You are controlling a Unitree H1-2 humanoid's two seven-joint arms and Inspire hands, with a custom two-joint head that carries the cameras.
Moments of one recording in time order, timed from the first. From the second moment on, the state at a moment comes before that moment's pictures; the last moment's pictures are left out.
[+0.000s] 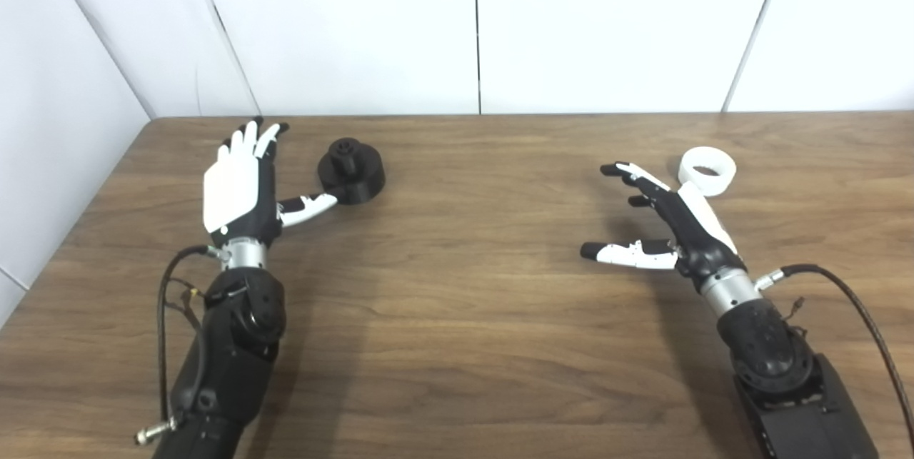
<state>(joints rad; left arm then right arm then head) -0.34 0.33 -0.01 0.32 0.75 0.17 0.32 -0.28 -0.23 0.16 0.04 -0.39 0.06 0.09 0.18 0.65</state>
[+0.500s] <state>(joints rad) -0.41 0.37 -0.05 0.45 0.66 0.18 0.23 -0.28 -0.23 0.16 0.04 -0.38 0.06 0.09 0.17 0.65</state>
